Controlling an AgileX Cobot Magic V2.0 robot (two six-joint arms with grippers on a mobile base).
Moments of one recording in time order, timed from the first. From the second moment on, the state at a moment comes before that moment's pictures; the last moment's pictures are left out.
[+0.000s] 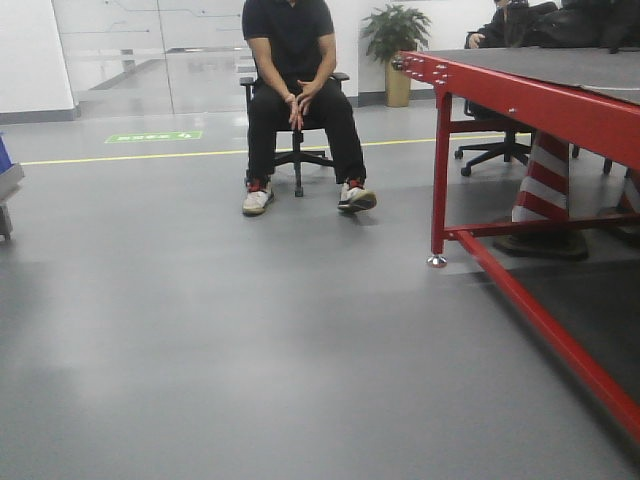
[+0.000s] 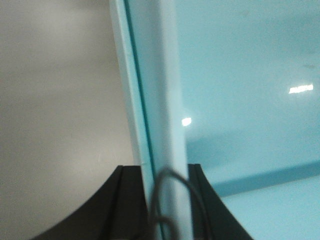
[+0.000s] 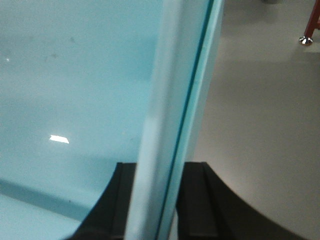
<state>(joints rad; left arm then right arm) -0.34 1.34 -1.64 -0.07 1.05 -0.10 0.46 1.43 -1.68 0.09 0.90 0.13</state>
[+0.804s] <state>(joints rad) -0.34 1.34 -1.64 -0.06 1.05 -0.10 0.46 1.43 -1.68 0.09 0.90 0.13</state>
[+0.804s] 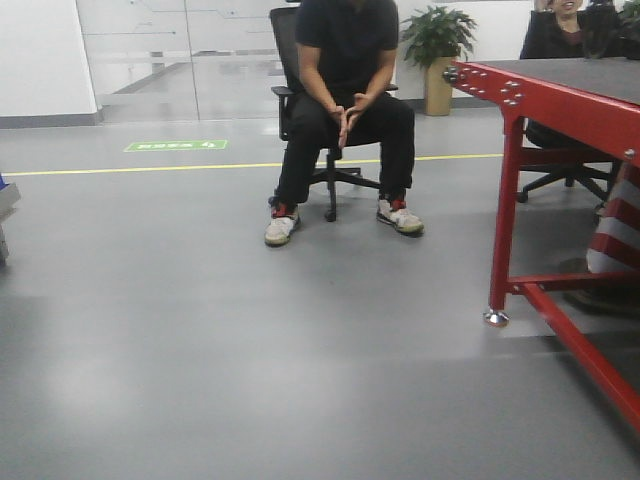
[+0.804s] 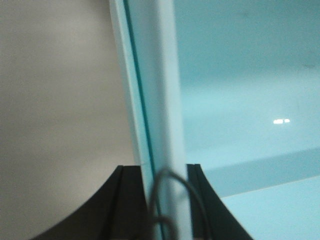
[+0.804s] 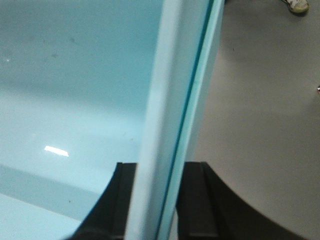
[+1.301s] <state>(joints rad) -0.34 1.34 -1.64 -0.06 1.05 -0.10 0.46 1.43 -1.68 0.09 0.90 0.13</state>
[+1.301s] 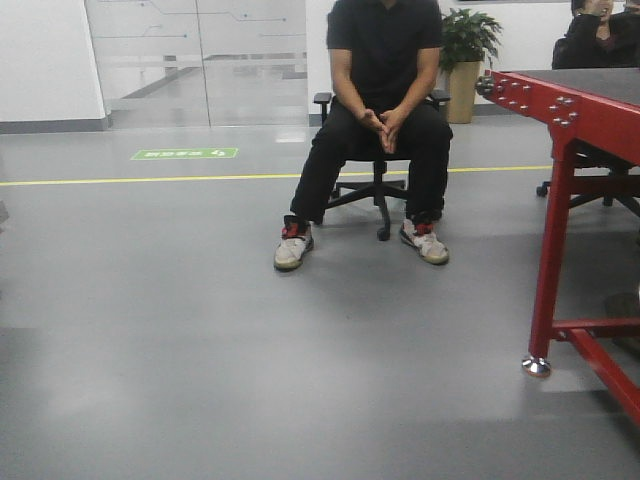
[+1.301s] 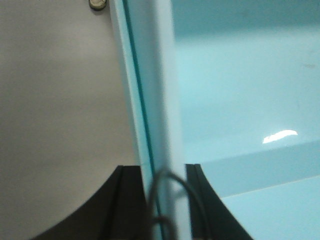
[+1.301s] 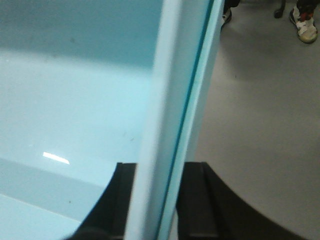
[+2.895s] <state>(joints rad) -0.34 1.35 -1.64 -0.05 0.76 -0.07 0.46 1.43 -1.68 0.07 0.87 0.14</state>
